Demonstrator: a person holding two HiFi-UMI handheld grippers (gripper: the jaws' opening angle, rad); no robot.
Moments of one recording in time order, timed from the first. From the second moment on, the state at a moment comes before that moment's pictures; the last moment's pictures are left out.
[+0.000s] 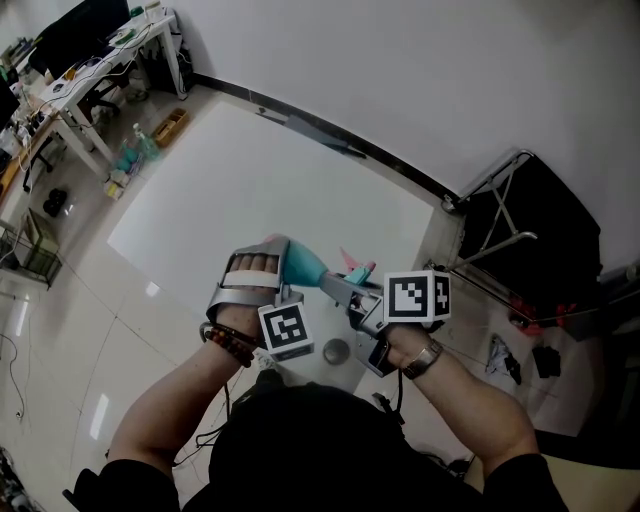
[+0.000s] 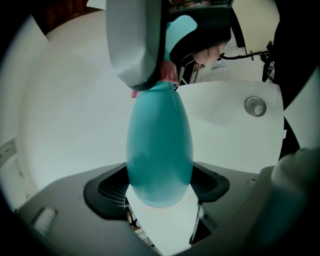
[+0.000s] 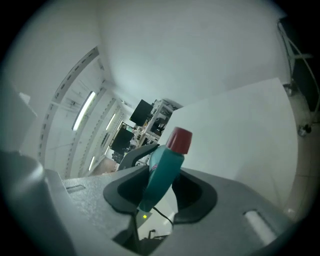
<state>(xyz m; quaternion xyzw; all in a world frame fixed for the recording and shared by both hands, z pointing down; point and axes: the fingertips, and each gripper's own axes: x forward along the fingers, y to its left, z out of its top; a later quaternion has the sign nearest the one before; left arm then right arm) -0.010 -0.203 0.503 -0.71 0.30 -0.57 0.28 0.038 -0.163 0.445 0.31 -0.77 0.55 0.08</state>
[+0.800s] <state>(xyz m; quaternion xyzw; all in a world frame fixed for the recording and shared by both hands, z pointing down) -0.002 -0.149 0.548 -0.77 0.11 -0.60 0.16 0.030 -0.121 0.450 0.16 -0.88 -0.03 0.45</state>
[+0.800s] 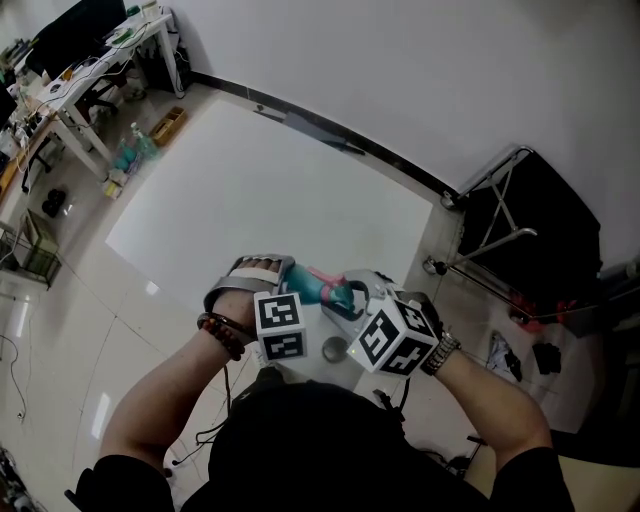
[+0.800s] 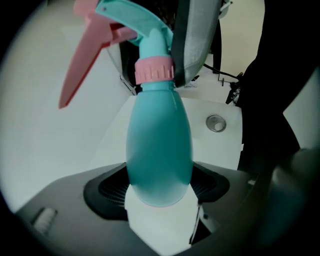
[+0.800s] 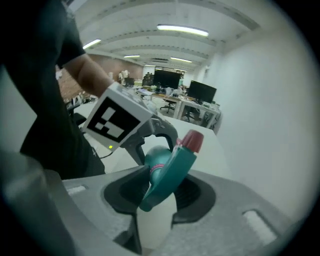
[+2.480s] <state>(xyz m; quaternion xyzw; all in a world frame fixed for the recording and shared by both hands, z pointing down) -0.048 -0.198 0.581 -0.85 0.29 -0.42 -0.11 0.095 -0.191 0.441 0.34 -0.90 0.12 0.25</state>
